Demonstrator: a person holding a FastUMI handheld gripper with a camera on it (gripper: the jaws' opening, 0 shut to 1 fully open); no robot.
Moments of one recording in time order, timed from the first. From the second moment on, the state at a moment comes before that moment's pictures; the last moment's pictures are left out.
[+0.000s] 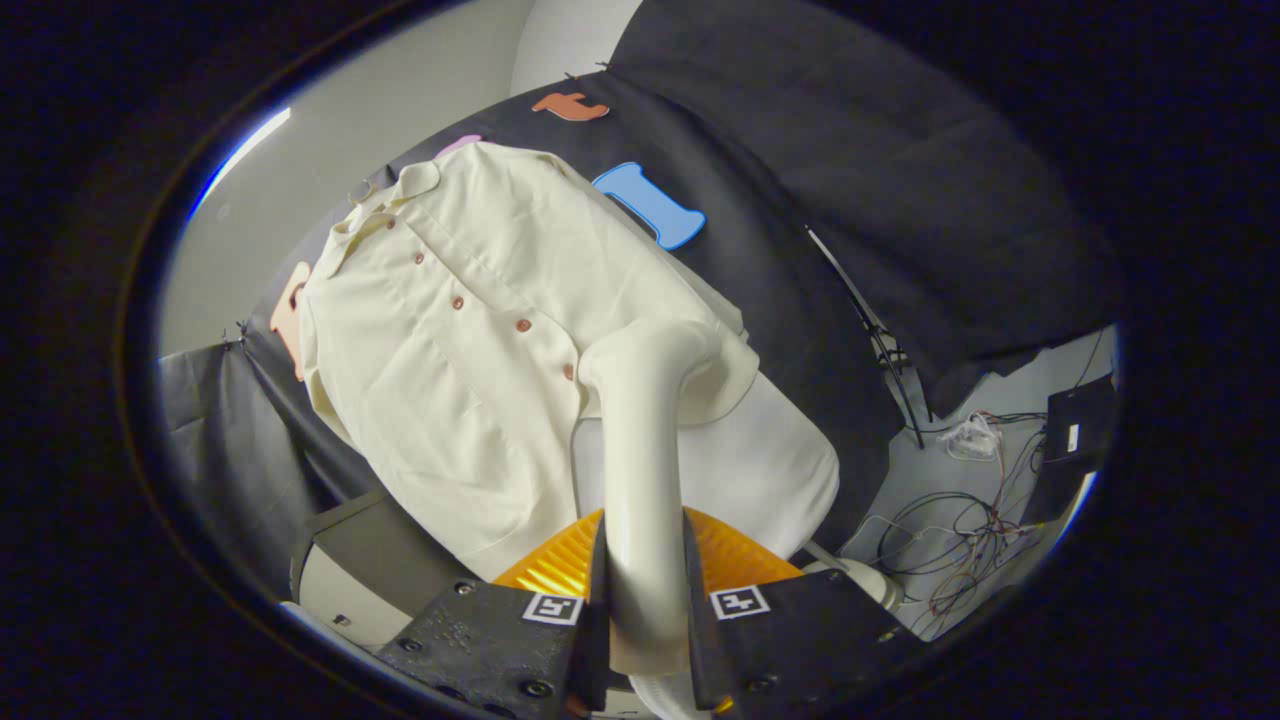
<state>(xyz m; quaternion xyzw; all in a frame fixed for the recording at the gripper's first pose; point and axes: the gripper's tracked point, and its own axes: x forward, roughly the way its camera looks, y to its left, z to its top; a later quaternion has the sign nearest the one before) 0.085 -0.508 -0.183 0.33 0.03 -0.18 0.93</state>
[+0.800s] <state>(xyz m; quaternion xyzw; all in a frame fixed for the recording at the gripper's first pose) 0.017 -0.235 0.006 0.16 -0.03 -0.02 0.99</state>
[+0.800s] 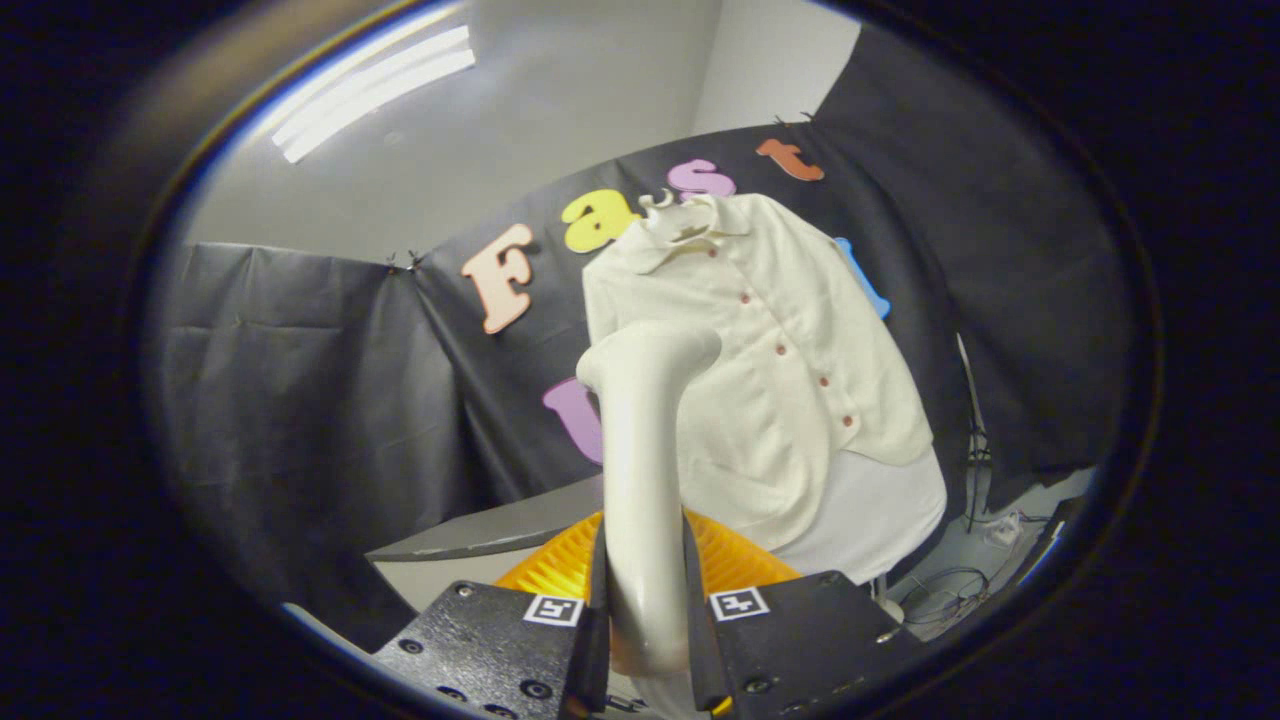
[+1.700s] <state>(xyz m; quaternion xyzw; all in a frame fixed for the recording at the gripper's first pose) -0.042 -0.076 0.035 0.00 -0.04 0.00 1.00</state>
